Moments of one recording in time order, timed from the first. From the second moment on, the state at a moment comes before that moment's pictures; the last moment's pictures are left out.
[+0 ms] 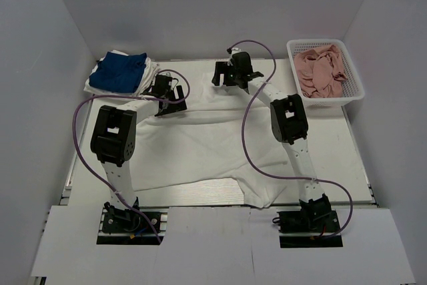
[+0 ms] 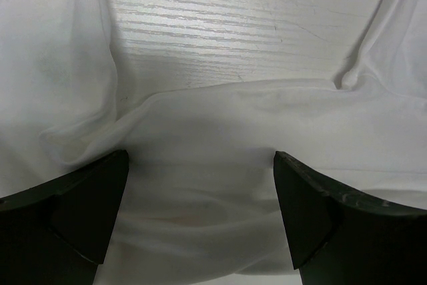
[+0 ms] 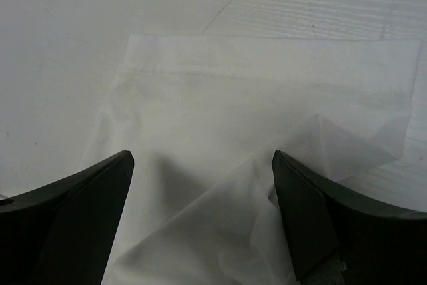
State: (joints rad) left arm -0.26 1.96 1.27 -0.19 -0.08 -0.40; right arm 0.43 2.57 2.15 -0.15 -0.19 0.28
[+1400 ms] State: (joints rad) left arm -0.26 1.95 1.25 -0.18 -0.12 -0.39; right arm 0.51 2.52 2.18 -0.51 0.20 0.26
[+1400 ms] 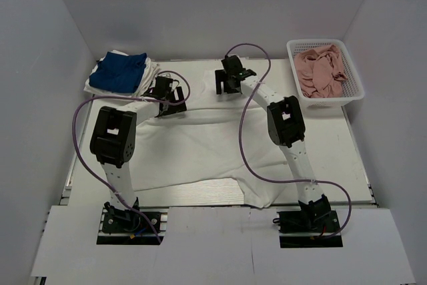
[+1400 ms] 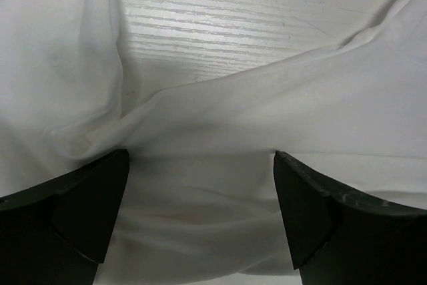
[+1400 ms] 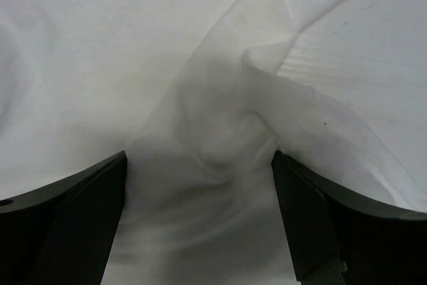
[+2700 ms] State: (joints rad) left arm -0.26 1.49 0.98 -0.23 -0.20 -0.50; right arm 0.28 2.00 1.60 -0.21 -0.01 0.20
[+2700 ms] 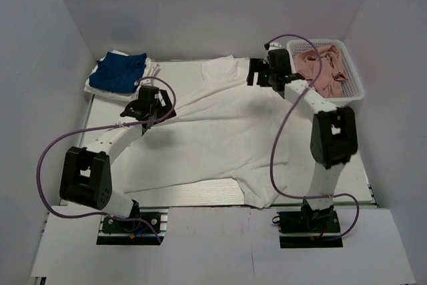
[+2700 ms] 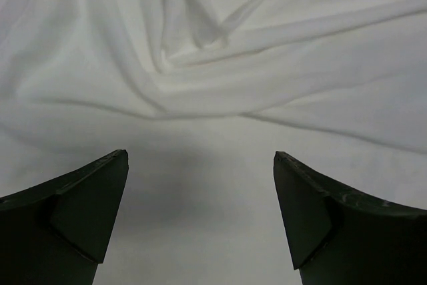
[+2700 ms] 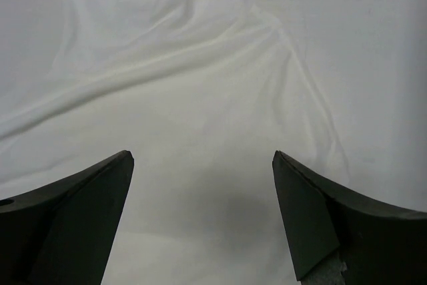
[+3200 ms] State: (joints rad) left arm -0.25 1.33 0.68 -0.34 -0.25 -0.65; right arm 0.29 1.82 1.15 -0.23 -0.01 0.32
